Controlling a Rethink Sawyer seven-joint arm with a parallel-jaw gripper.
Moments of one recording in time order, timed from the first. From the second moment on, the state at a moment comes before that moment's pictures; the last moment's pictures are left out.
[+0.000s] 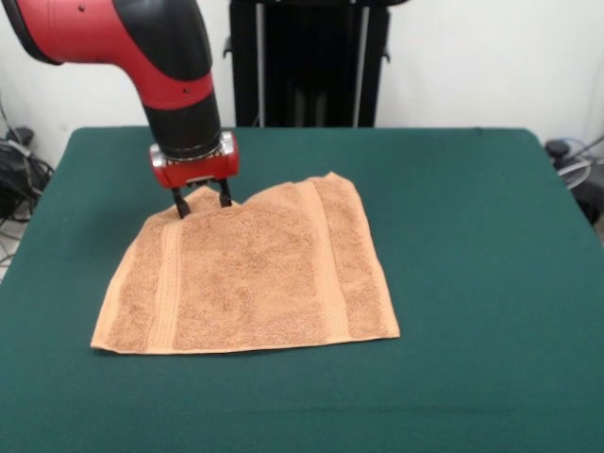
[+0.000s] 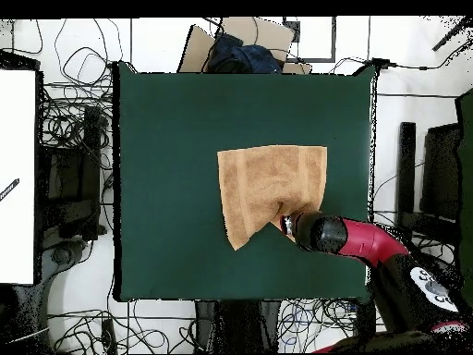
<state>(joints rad) -0.83 -0.44 0.30 1.76 -0.49 0.43 1.30</state>
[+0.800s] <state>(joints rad) -0.81 -0.45 0.28 1.77 -0.50 0.37 1.30</state>
